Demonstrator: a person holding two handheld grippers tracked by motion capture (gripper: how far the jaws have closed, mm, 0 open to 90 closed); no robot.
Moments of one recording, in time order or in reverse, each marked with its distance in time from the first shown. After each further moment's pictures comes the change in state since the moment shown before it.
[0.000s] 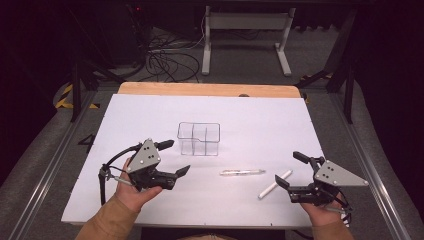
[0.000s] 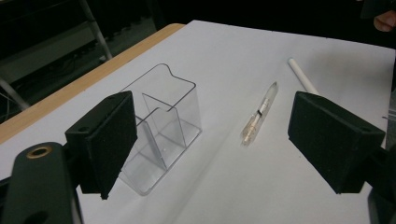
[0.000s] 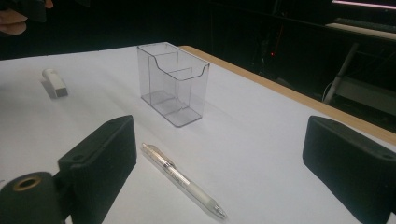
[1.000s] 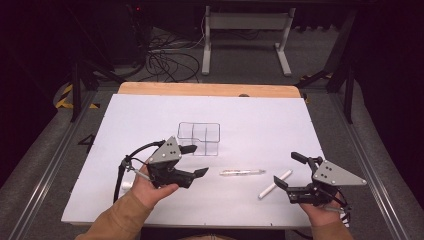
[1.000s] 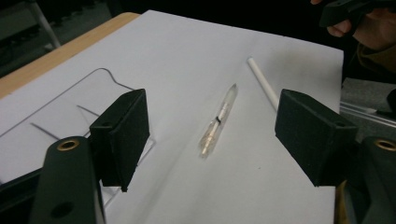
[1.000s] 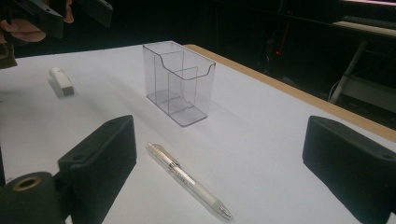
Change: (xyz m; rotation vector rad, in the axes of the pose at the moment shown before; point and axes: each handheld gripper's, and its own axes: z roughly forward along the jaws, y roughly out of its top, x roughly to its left) left arm -0.011 0.018 0.041 0.055 -0.186 -0.035; right arm 0.001 0.001 0.002 0.007 0.024 0.002
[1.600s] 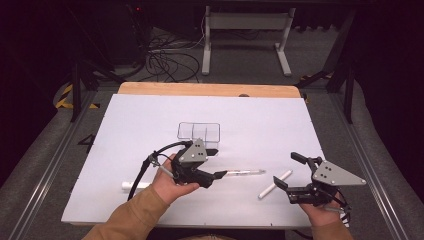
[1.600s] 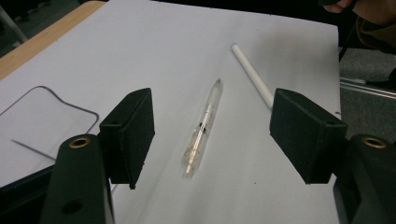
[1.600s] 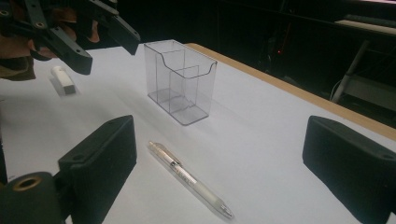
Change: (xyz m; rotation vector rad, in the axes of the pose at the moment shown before) left arm -0.007 0.011 0.051 0.091 -0.066 0.093; right arm 0.000 -0.001 0.001 0.004 0.005 -0.001
